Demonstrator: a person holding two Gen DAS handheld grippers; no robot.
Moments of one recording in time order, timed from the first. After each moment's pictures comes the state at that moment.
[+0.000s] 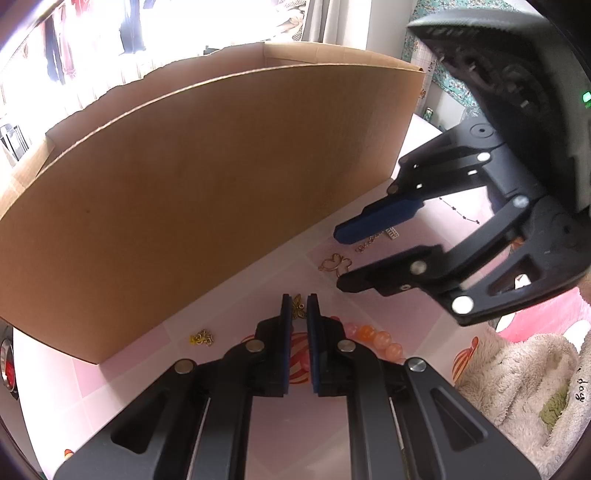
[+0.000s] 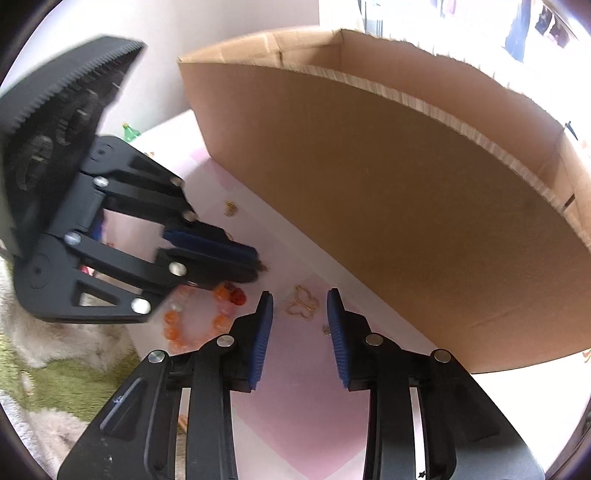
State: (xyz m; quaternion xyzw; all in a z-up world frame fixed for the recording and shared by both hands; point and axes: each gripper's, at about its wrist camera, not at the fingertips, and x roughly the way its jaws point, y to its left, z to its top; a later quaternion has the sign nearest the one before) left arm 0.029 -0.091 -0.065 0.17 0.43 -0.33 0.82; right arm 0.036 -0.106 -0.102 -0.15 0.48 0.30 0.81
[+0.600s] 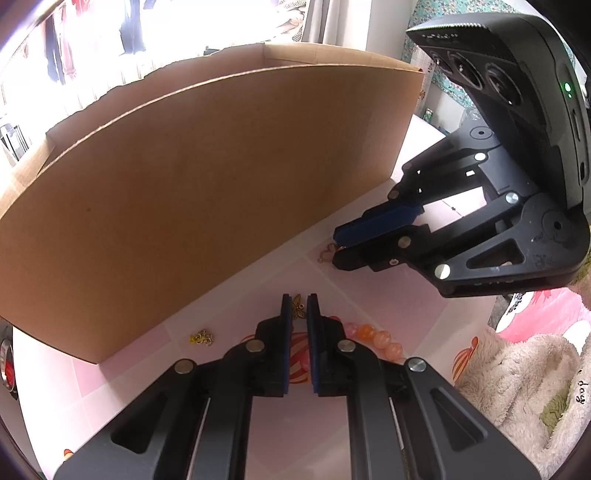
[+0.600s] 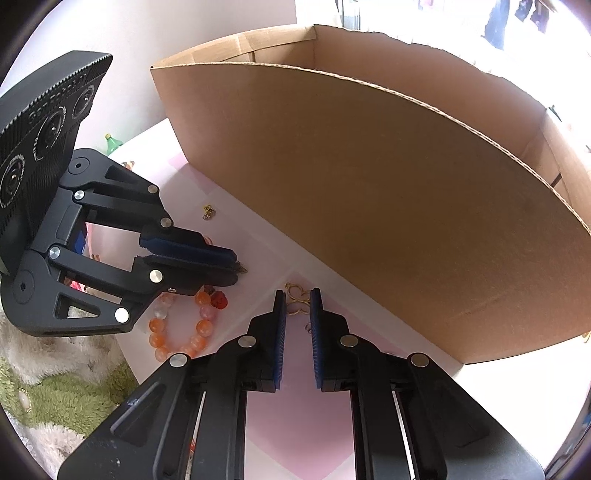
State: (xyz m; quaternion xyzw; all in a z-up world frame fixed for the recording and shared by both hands) left arm 0.029 -0.087 -0.063 0.17 0.43 -0.33 0.82; right arm 0.040 -0.127 -0.076 -0.13 0.48 0.28 0.82
